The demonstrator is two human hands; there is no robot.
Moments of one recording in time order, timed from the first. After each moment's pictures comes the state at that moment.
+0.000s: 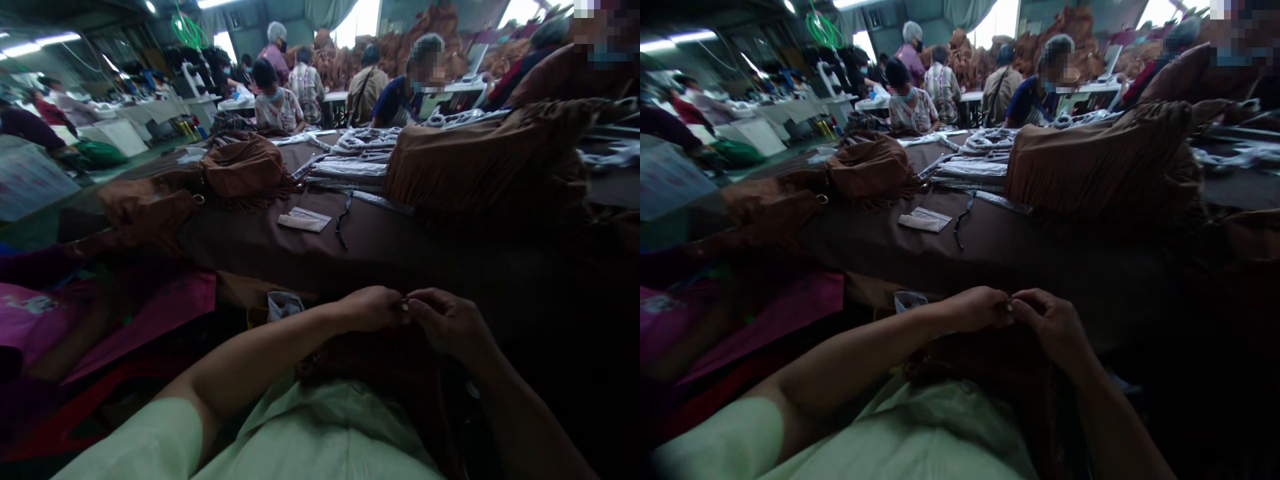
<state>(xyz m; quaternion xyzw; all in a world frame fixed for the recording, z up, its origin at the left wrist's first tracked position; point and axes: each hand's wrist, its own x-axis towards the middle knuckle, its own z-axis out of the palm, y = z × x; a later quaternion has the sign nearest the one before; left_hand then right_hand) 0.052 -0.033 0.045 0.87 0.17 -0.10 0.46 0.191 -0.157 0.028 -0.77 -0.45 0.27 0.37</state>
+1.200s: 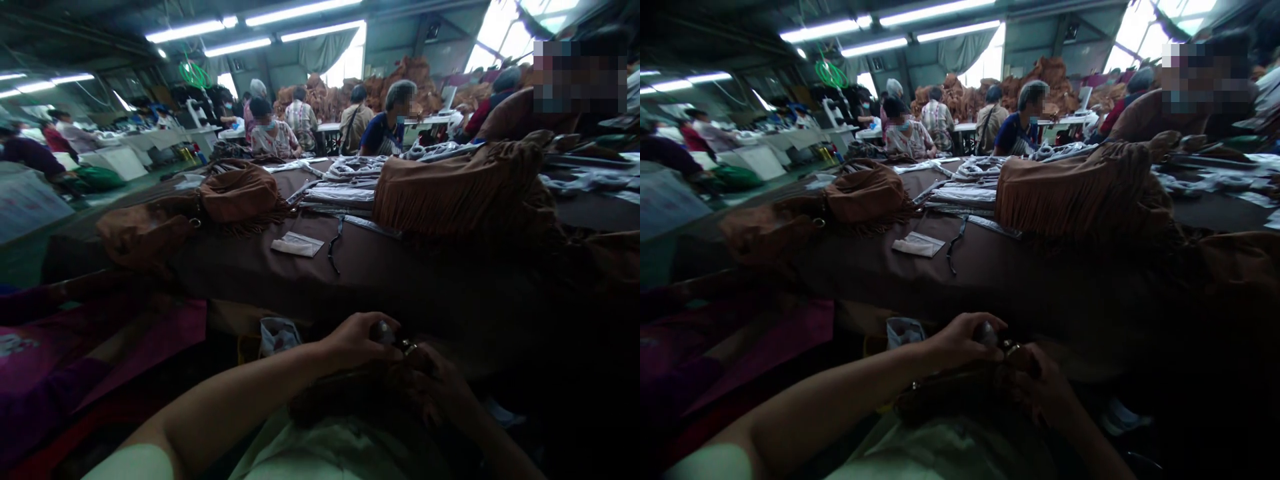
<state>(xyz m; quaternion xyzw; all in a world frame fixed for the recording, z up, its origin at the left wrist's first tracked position) 0.040 -0.028 0.022 0.69 0.22 0.03 0.68 0.191 -0.195 -0.037 -0.69 -0.43 0.38 0.45</state>
